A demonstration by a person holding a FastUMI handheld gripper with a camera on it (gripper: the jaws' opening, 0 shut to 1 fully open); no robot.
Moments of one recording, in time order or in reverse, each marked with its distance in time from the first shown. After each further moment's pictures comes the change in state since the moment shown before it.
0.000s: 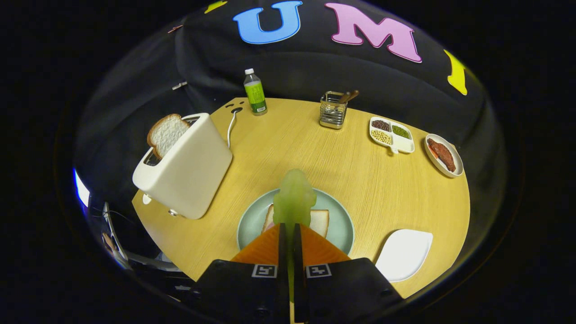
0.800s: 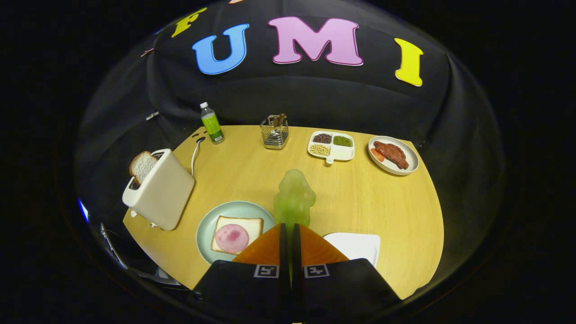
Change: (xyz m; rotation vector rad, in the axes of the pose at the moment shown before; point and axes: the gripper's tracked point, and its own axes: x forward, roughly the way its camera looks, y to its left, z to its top) arm -0.068 -0.104 0.024 0.118 -0.146 -0.113
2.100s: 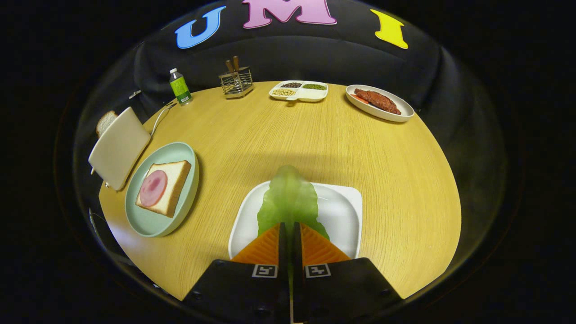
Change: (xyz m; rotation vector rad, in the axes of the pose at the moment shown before) arm 0.072 -0.129 -0.137 0.027 0.154 -0.039
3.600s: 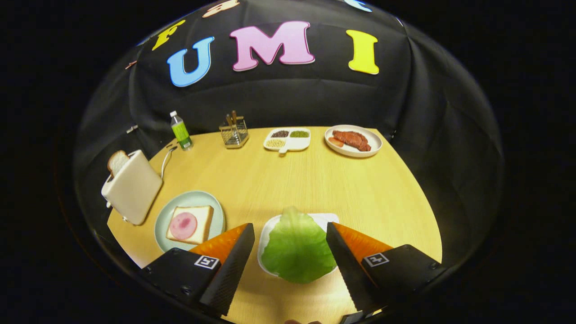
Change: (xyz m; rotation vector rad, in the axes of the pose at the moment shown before) arm -0.070 0.009 0.045 0.077 -0.233 -0.073
